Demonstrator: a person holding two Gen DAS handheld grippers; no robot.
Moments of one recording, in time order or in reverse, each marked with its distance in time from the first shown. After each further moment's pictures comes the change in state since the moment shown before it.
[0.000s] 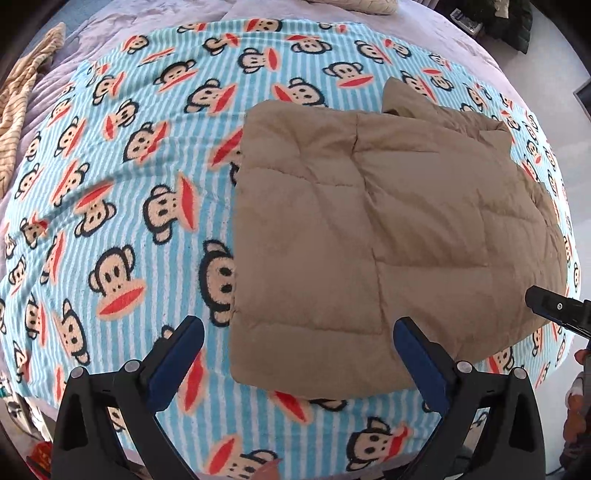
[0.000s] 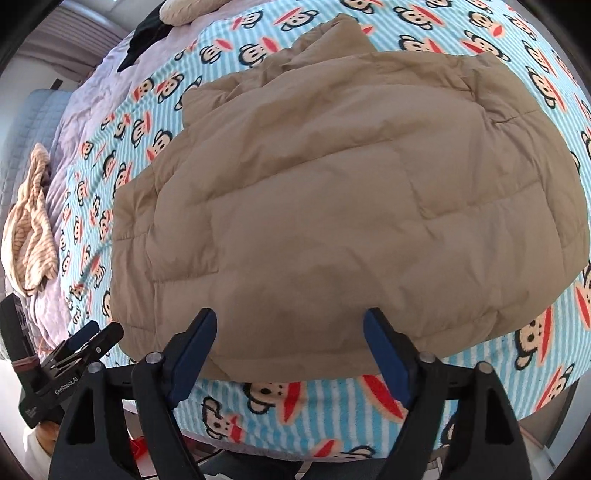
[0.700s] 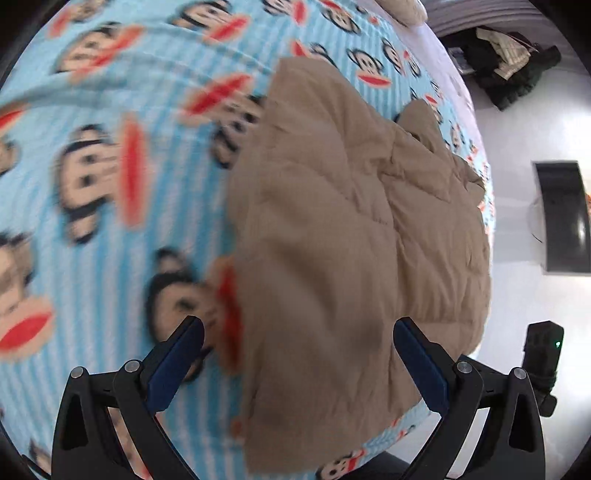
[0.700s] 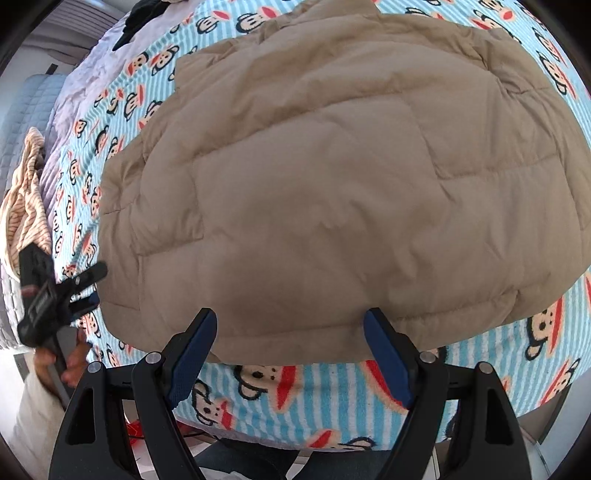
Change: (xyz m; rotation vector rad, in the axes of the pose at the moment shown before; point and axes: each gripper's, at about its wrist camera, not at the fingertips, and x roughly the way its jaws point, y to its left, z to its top) left arm 0.089 0.067 0.043 -0.171 0.145 -0.514; right arm 0.023 -0.004 -0.009 -0.008 0.089 -0.007
